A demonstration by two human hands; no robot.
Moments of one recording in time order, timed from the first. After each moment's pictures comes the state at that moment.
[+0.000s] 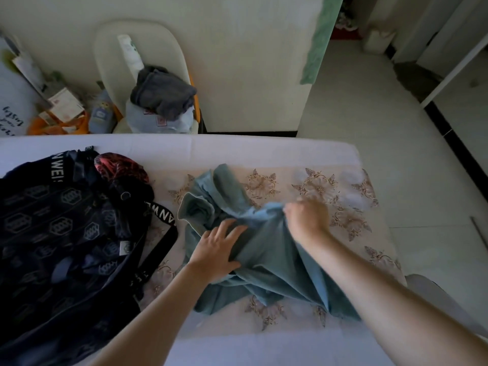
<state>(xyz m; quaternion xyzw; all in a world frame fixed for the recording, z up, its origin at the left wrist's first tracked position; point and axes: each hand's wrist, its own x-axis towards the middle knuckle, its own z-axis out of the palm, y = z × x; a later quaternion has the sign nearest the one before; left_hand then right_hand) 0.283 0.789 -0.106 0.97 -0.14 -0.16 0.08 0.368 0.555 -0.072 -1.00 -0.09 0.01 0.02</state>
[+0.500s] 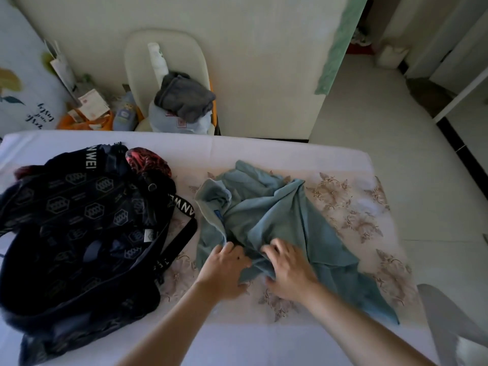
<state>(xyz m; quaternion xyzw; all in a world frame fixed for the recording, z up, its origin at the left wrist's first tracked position) 0.219 0.806 -0.105 0.97 -0.18 -0.12 0.08 0.253 0.591 -0.113 -0.94 -0.30 0.11 0.10</state>
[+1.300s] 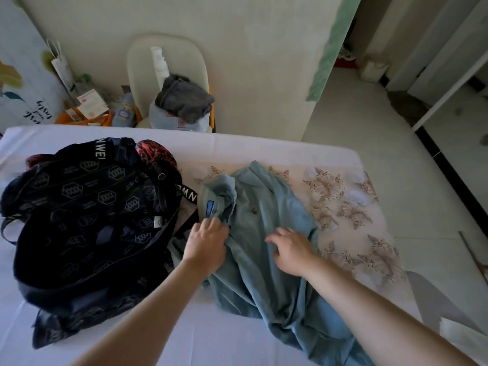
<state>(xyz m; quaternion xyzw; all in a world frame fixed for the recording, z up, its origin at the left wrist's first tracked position) 0.203 0.850 -0.074 1.00 -0.06 -0.06 0.00 0.242 0.611 -0.069 -0.94 -0.23 0.22 0.08</state>
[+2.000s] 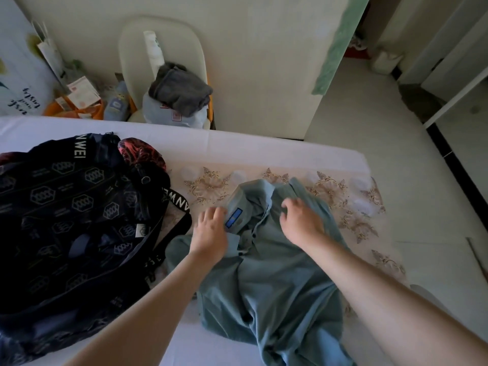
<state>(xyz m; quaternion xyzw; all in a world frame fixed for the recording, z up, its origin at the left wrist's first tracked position) 0.269 0.819 -0.102 0.96 0.08 -0.04 0.26 0.343 0.592 -0.075 -0.98 -0.11 0.11 0.11</state>
